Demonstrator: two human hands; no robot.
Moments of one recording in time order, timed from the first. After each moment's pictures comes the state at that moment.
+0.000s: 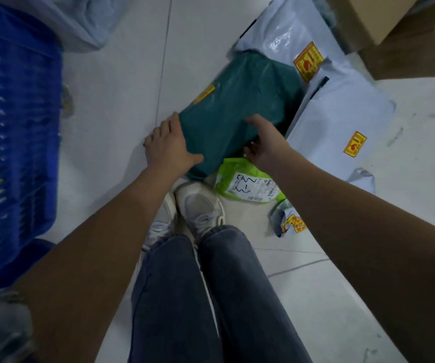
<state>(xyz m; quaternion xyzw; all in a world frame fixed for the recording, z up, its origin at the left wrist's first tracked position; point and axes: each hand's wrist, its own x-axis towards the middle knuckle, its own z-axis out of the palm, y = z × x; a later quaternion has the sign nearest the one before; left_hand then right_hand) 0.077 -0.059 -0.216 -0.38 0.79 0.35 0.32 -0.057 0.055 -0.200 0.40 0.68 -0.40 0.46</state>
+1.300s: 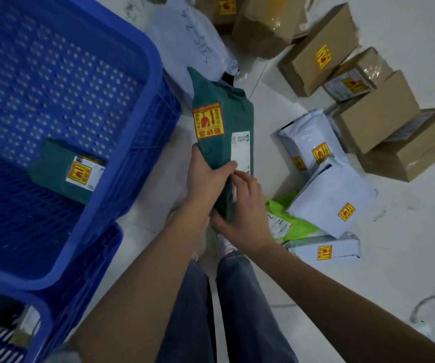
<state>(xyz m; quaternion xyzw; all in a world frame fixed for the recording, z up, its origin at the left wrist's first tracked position) 0.095 -0.114 -0.014 -0.63 0.44 0.63 -0.06 0.060 -0.009 -0.006 -0.42 0.83 -0.20 0.32</state>
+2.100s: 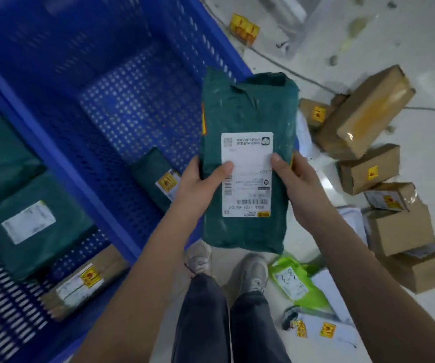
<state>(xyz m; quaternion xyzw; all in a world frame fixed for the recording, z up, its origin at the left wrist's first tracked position) 0.278 -0.238 0.128 -0.62 0.30 0.68 -0.24 0.112 -0.210 0.142 -0.23 0.69 -0.36 0.58</state>
